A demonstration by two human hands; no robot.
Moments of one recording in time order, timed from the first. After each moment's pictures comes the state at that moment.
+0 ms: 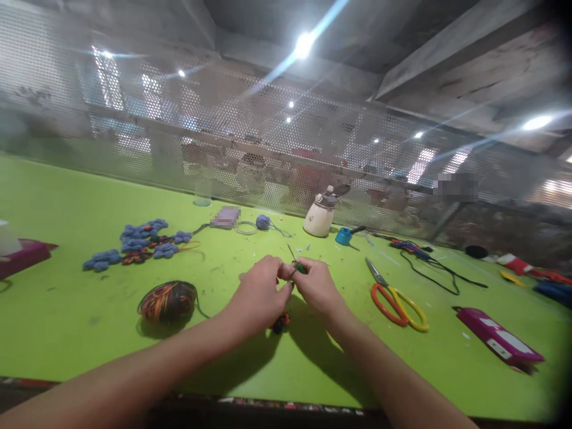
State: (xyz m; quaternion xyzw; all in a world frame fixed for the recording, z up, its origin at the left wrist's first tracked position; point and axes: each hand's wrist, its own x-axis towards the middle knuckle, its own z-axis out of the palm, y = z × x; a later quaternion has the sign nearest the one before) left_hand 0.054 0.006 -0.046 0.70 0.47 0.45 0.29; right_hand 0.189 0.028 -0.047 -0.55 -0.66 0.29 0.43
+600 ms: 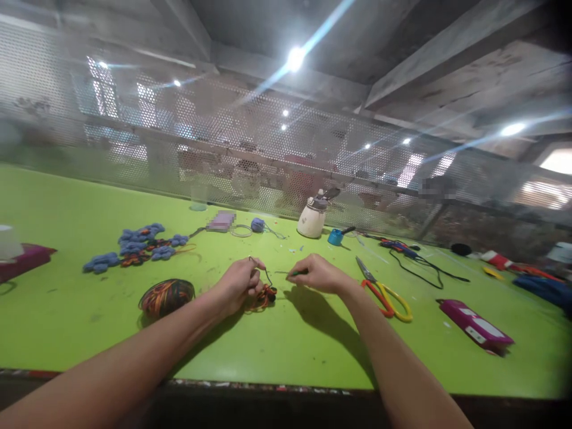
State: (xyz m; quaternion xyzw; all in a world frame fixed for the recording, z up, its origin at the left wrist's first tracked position) left_hand 0.042 0.034 -0.075 0.44 0.42 0.47 0.64; right_hand 0.241 0.055 -0.035 -0.50 -0.82 0.21 0.18
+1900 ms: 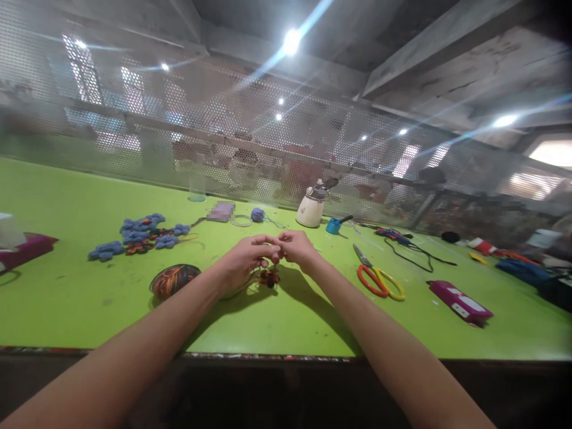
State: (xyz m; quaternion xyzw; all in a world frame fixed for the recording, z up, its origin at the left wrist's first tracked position) left_hand 0.028 0.035 -0.050 0.55 0.28 0.46 0.64; right_hand 0.184 0.081 -0.054 -0.56 -0.64 0.40 0.35
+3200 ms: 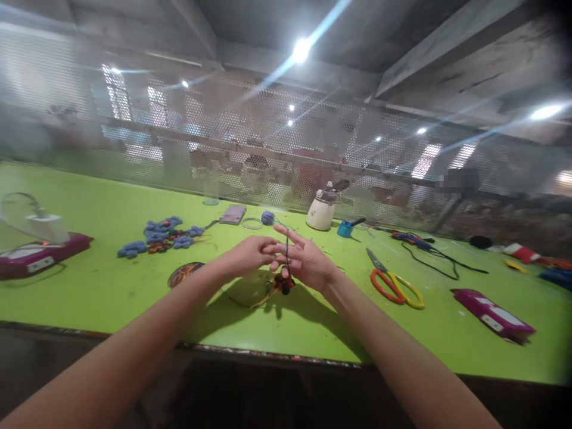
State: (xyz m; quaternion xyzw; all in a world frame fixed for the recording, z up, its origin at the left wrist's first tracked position) left_hand 0.011 0.029 -0.034 0.73 0.39 0.39 0.42; right_hand 0.179 0.025 -0.036 -0.26 -0.55 0.68 0.41
